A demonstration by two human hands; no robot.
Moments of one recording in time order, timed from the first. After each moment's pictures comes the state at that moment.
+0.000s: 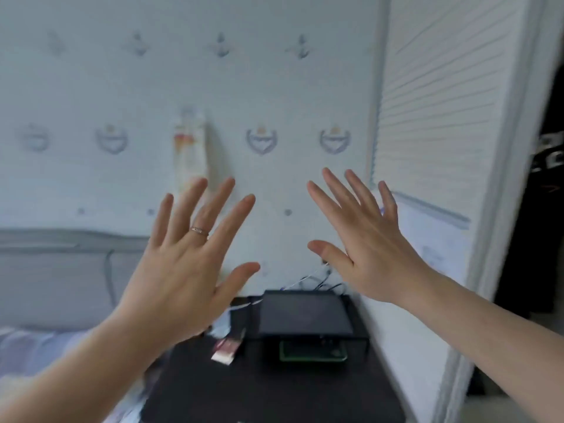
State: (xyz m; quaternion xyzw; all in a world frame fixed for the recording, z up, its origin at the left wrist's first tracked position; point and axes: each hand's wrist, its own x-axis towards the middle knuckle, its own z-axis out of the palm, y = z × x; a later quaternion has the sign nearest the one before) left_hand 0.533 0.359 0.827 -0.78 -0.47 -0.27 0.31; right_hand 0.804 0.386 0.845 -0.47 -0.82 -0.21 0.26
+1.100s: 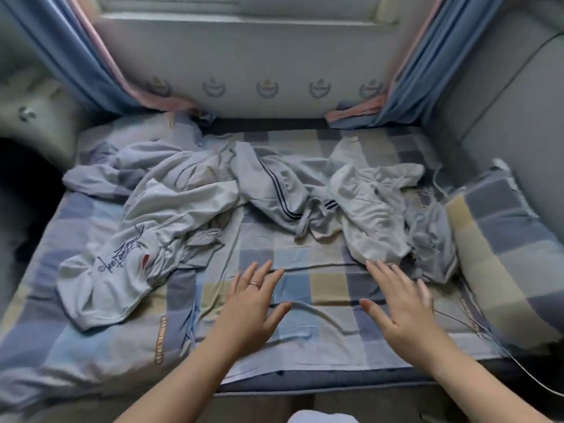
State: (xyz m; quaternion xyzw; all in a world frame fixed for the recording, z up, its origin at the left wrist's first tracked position) left_hand -0.007 0.056 0.408 -0.17 -0.96 -0.18 -0.14; right_hand 0.036 0.355 0.461 -0.01 -0.97 0.20 -0.14
